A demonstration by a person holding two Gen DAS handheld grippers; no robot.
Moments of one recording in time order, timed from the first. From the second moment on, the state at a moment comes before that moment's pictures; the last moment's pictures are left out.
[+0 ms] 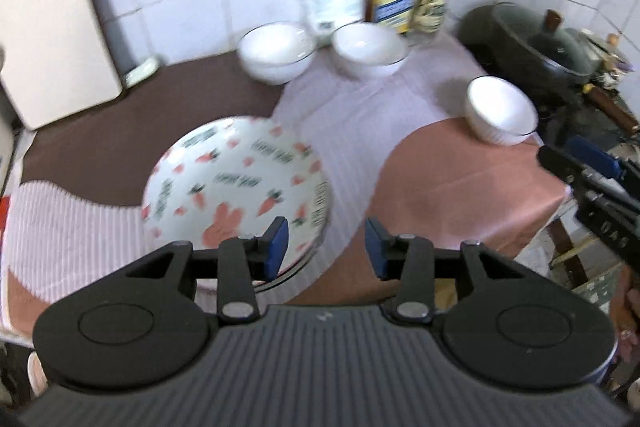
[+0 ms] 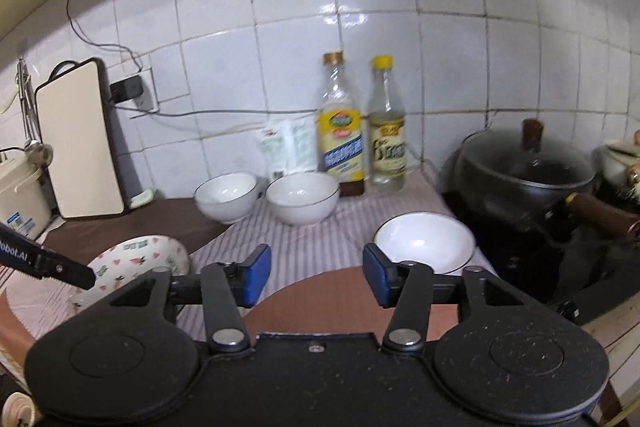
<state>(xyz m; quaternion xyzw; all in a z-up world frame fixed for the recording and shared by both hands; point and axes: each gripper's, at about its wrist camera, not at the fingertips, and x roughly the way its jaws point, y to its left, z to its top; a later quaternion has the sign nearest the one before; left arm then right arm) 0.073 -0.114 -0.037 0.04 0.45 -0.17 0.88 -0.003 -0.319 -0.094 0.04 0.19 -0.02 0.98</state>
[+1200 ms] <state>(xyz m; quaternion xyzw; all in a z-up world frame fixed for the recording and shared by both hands) 0.196 -0.312 -0.135 -0.06 0.42 -0.28 0.86 0.109 -0.402 -0.210 0.01 0.24 -0.13 0.96</state>
